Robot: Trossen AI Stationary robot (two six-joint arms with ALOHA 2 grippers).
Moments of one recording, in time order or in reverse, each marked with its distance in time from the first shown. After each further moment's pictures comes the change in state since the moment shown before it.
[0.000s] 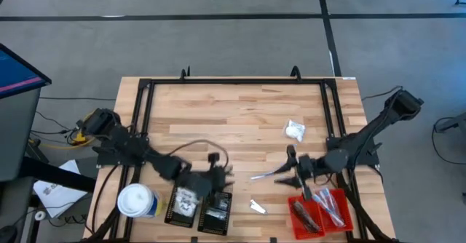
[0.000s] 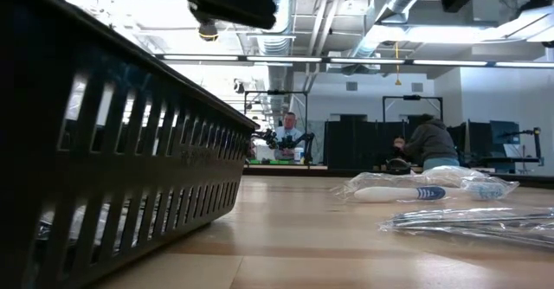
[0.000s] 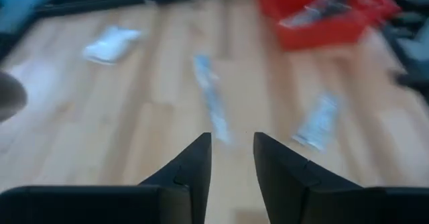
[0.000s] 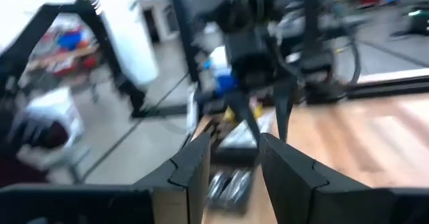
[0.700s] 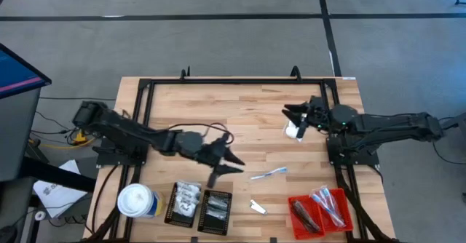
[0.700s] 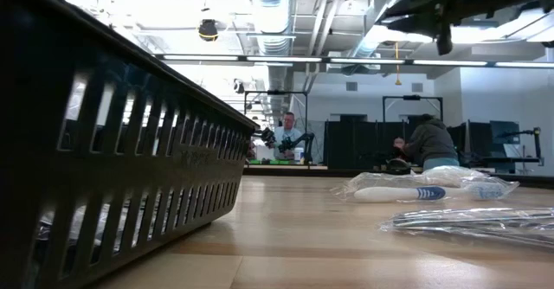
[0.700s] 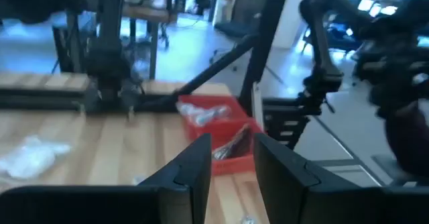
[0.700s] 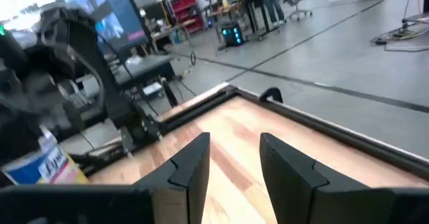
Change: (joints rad) left arm 0.255 -0.168 -0.067 0.392 0.549 0.014; right arm -0.658 -0.471 0.001 -0.513 -0.012 0.136
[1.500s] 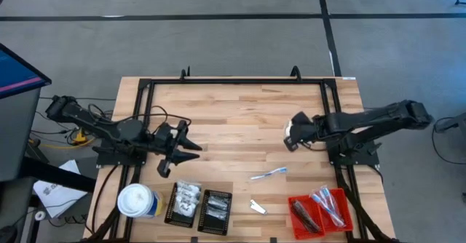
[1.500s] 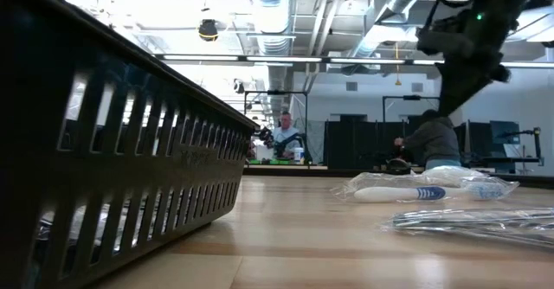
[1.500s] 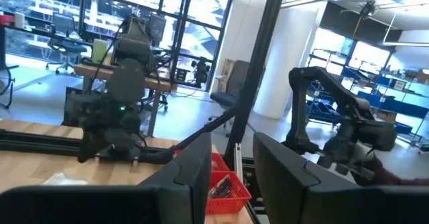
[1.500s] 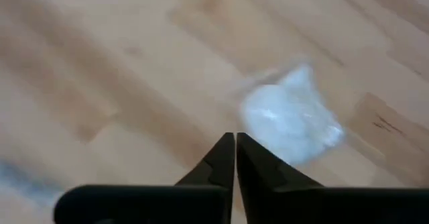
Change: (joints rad) left arm -0.115 -0.594 -0.366 0.066 -0.147 -0.041; right arm 0.127 0.460 0.313 -1.034 -0.014 0.576
